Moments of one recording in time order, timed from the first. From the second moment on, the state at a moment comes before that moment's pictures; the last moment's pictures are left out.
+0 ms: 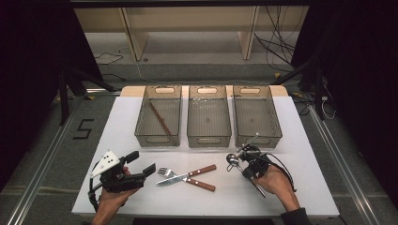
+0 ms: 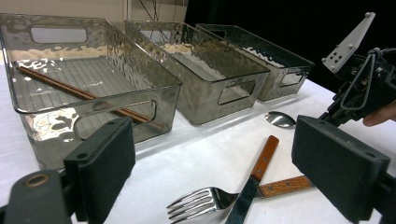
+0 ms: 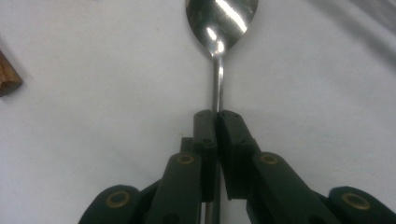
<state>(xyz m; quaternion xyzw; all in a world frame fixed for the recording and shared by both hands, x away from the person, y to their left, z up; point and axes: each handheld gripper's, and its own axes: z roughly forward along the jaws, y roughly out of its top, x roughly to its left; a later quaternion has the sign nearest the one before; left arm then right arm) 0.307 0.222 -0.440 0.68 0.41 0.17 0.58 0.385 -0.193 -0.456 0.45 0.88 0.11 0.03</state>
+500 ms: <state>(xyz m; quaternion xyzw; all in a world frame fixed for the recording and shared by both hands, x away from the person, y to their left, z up) 0.307 0.222 -0.440 0.68 0.41 0.18 0.58 0.383 -0.195 -0.453 0.45 0.88 0.12 0.03</state>
